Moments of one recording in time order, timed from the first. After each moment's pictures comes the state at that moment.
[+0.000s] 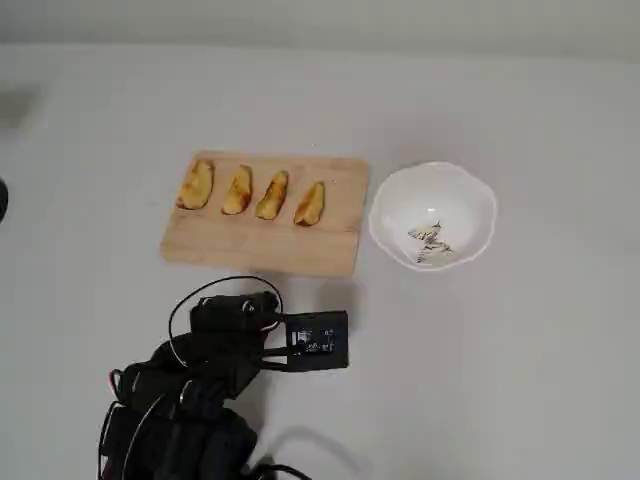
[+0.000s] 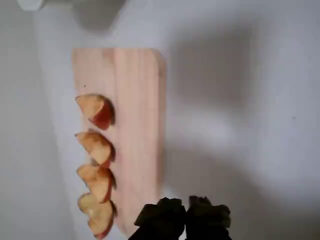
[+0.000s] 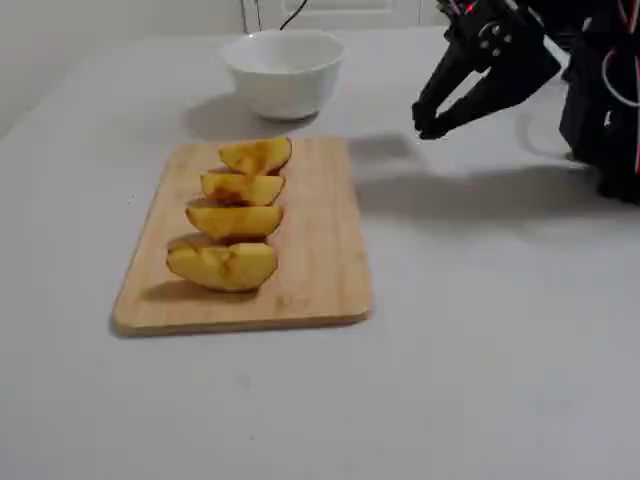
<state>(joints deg) -6.6 189.8 175.8 57.5 -1.1</state>
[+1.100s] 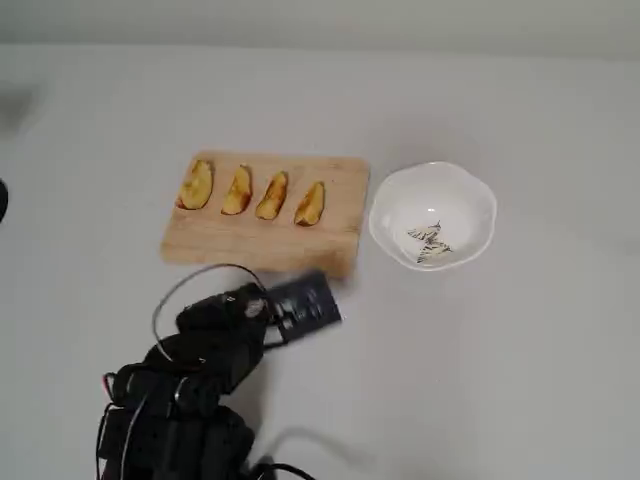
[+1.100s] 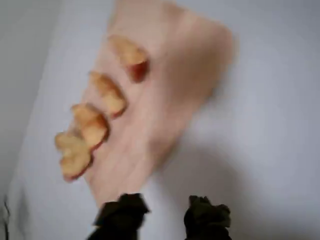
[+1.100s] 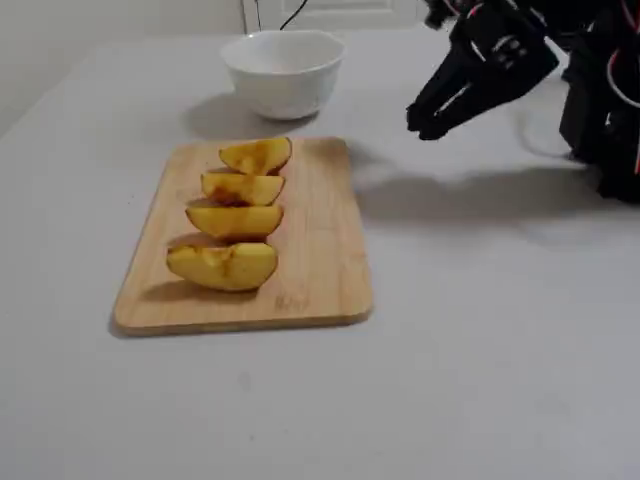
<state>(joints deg) -13.6 188.6 170.6 57.7 -29.1</state>
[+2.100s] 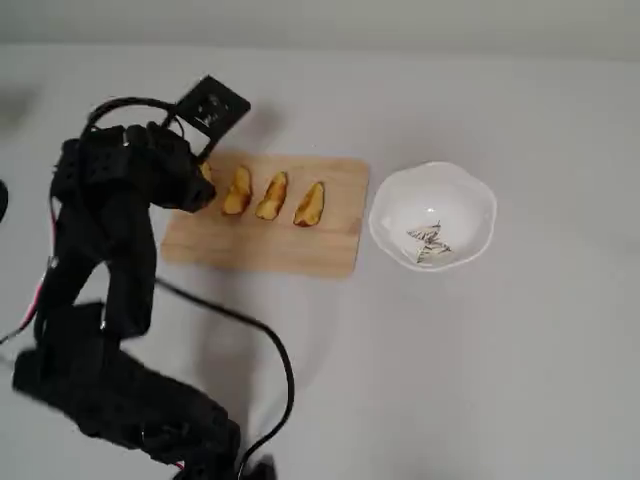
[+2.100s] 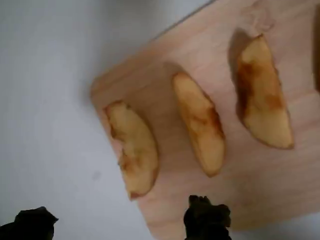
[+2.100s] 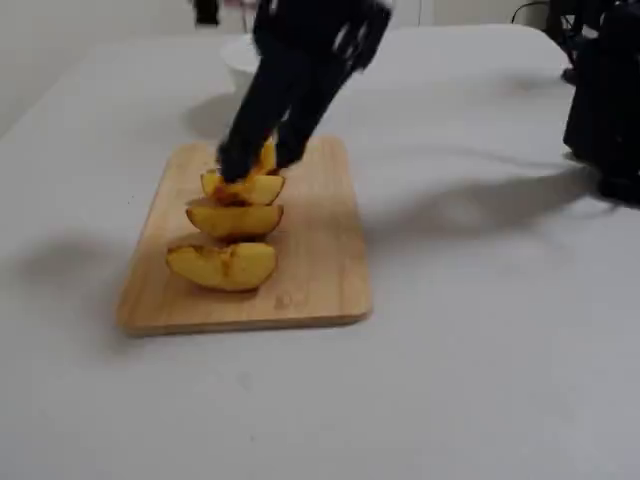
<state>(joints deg) -30.1 83.2 86.0 58.0 -40.7</state>
